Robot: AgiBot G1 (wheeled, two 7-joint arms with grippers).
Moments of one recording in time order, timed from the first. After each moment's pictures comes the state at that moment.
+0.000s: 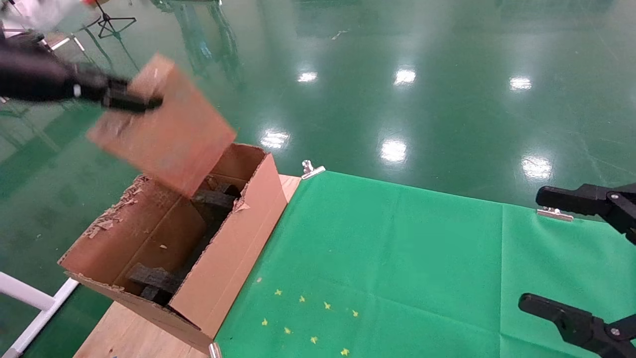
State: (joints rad) left arm -2.02 0.53 0.69 -0.78 1.82 1.50 -0.76; right arm 1.08 -0.58 -0.34 1.24 -0.67 -1.45 0.14
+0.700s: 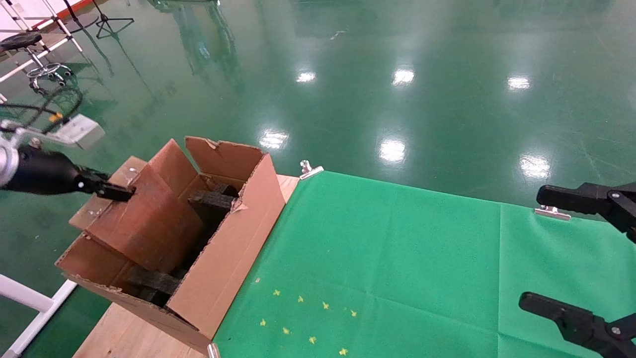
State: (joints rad) left arm -1.94 0.61 0.75 -0.22 1.94 1.23 -0.41; right arm 1.08 -0.58 -0.34 1.24 -0.67 -1.45 0.14
